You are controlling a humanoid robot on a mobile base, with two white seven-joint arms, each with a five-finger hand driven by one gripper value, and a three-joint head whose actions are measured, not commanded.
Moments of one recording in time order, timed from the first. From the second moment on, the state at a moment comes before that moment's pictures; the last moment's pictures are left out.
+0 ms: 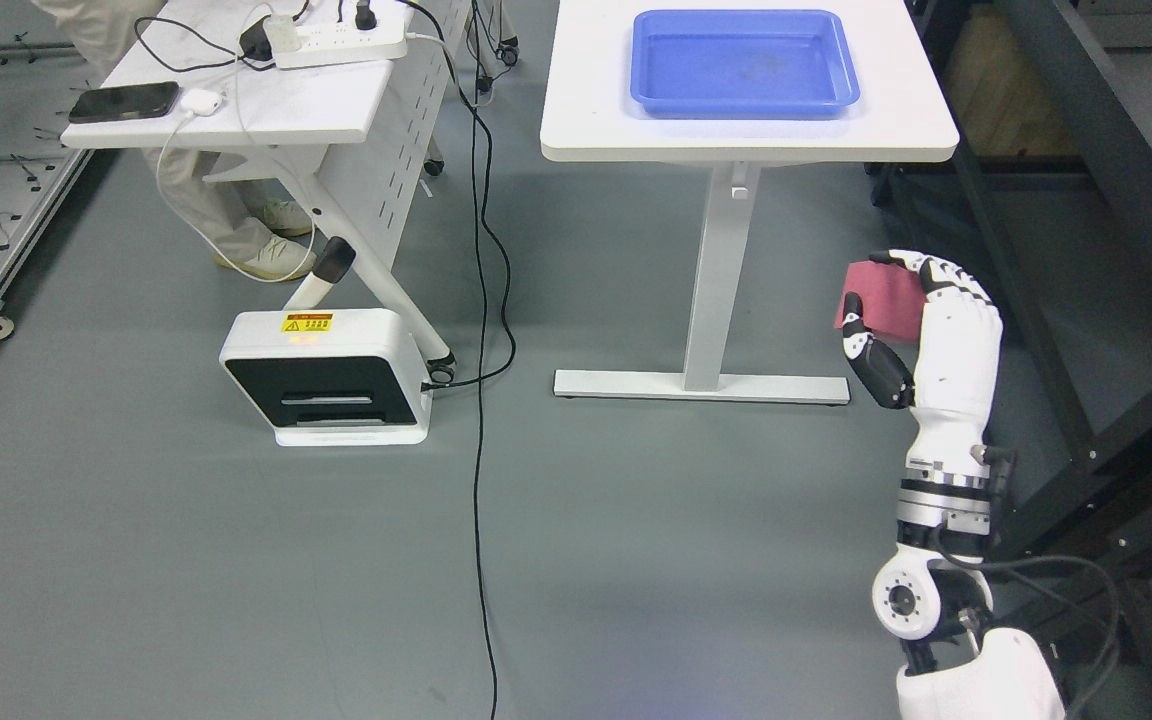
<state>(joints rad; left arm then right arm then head) 0.00 0.00 -0.13 0.00 0.13 -0.12 -0.17 0.00 0.00 0.13 -1.63 0.90 -0.08 -0.52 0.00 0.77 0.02</state>
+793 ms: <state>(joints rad) 0.00 0.00 -0.13 0.00 0.13 -0.12 -0.17 0.00 0.00 0.15 -1.63 0.90 -0.08 -0.52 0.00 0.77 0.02</state>
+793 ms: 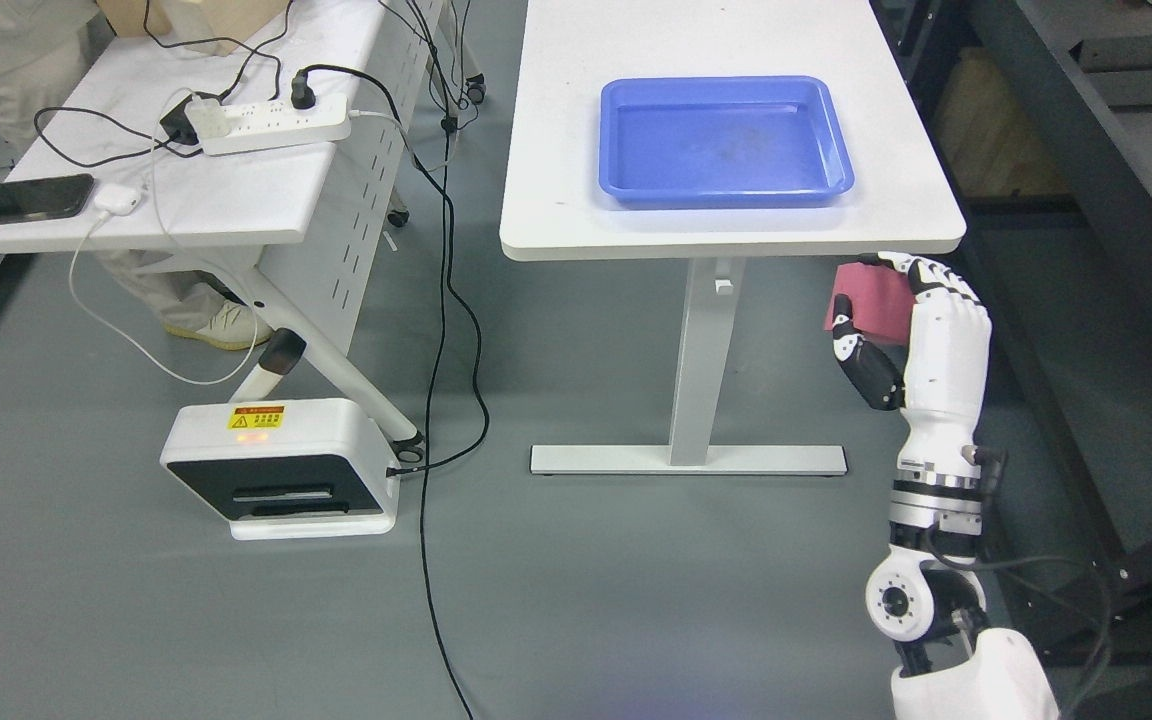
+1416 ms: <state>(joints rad) 0.00 0.00 -0.13 0.00 0.13 -0.12 -0.17 0.00 0.00 0.16 -1.63 0.90 -0.08 -0.52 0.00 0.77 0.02</state>
